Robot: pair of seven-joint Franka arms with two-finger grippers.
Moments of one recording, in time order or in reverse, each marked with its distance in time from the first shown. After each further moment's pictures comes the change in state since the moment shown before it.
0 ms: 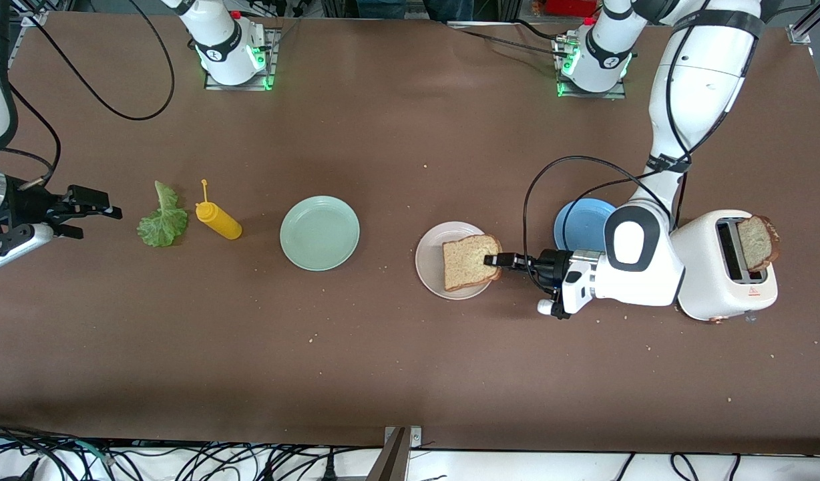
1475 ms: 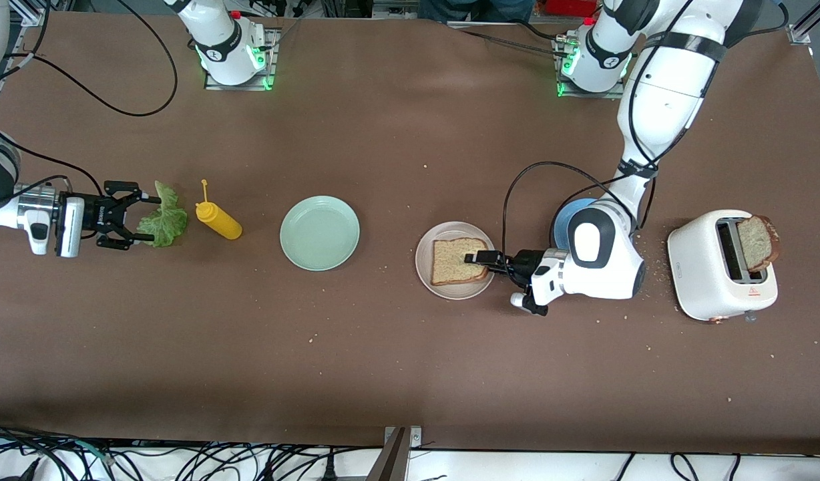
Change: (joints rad) left arm -0.066 0.055 0.014 -0.027 0.002 0.155 0.117; right arm -0.217 0.239 -0.007 -0.202 0.507 -0.104 -1.081
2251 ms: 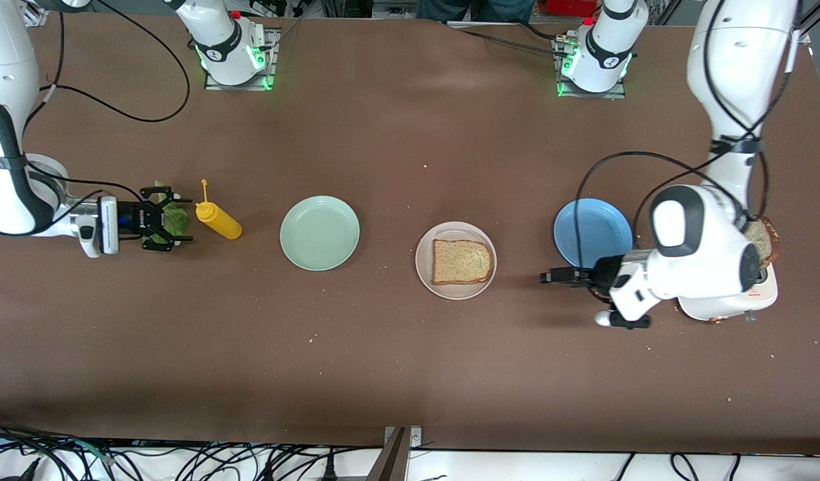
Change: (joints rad) left arm 0.164 -0.197 0.030 0.013 0.495 -0.048 -0.366; right arm -0.007 0.186 0.018 -0.002 0.174 -0.086 -0.311
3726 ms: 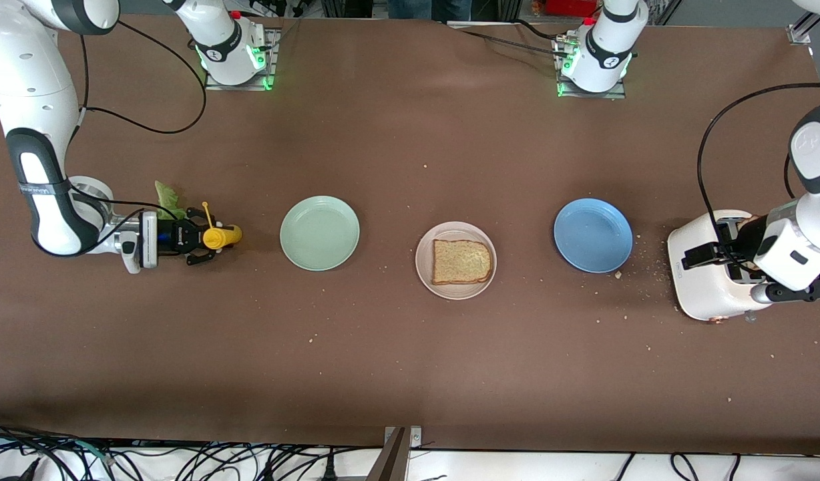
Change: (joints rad) left arm 0.135 -0.270 -0.026 0.020 0.531 -0.151 -0.230; right arm 0.116 0.079 0.037 0.067 0.153 0.087 -0.089
